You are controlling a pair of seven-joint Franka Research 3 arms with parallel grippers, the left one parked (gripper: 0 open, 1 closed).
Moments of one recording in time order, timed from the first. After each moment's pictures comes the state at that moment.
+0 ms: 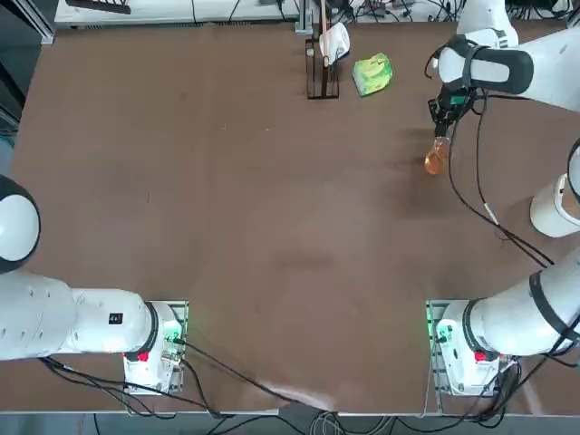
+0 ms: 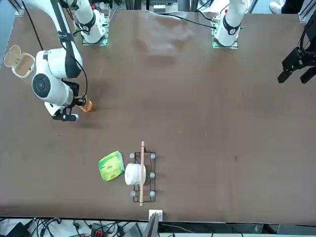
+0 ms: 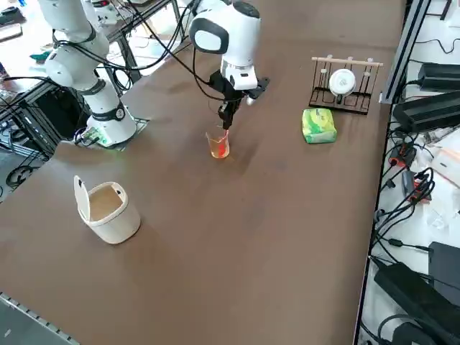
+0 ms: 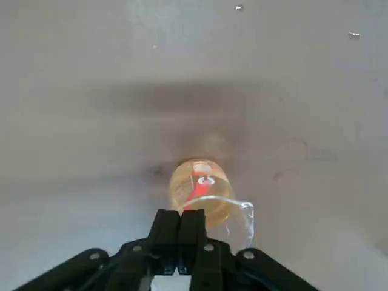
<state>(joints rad) 0.14 0.21 -0.02 -2.10 -0.06 2.08 0.21</state>
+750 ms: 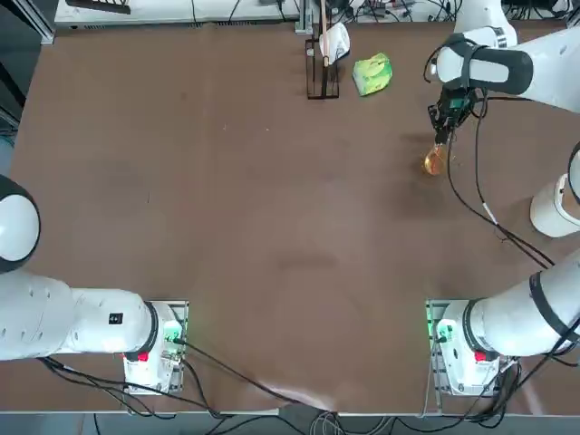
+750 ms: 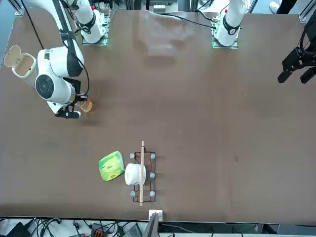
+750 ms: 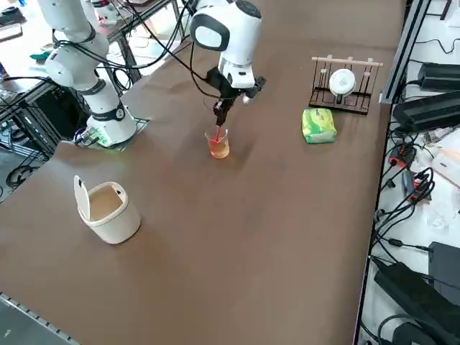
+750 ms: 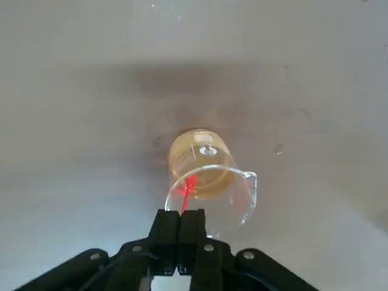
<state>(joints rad) 0.15 0.20 -0.02 -2.10 -0.06 1.98 0.21</state>
